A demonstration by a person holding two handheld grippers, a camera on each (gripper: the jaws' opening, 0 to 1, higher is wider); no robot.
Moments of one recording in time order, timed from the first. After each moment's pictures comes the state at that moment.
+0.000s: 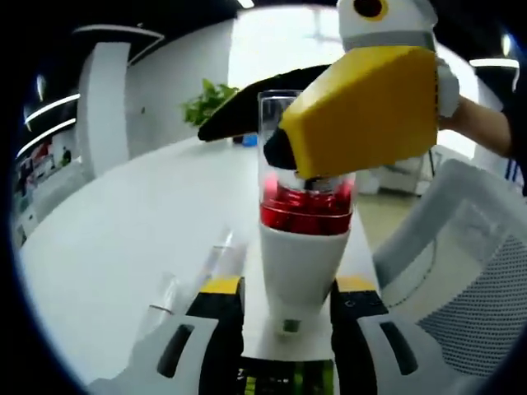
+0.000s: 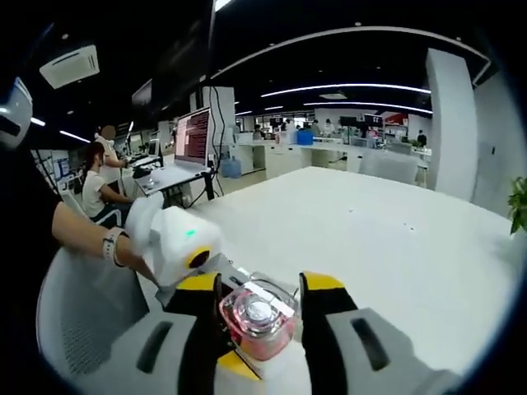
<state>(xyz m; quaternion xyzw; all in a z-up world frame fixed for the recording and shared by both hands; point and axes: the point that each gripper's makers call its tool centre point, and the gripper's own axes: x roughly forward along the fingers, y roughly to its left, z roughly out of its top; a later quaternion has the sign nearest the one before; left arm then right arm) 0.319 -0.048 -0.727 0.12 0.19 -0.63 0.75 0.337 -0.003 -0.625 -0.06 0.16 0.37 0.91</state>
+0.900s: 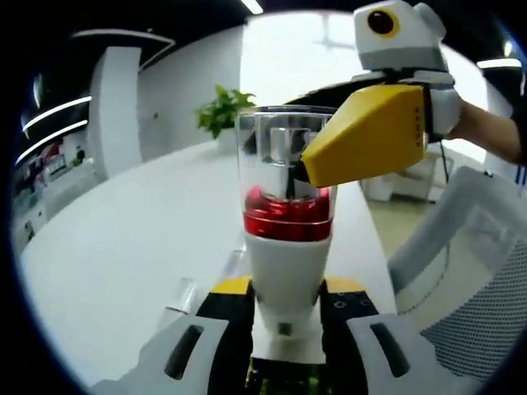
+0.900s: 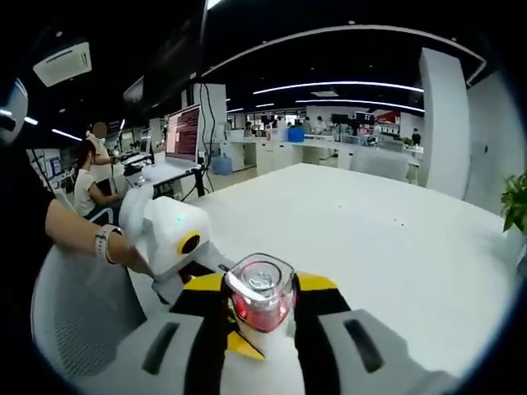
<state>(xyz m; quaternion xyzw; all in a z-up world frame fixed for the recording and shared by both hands) 0.338 -0.045 -0.726 0.12 0.18 -0.60 0.77 0.343 -0.018 -0.630 -0.08 0.17 0.35 0.92</state>
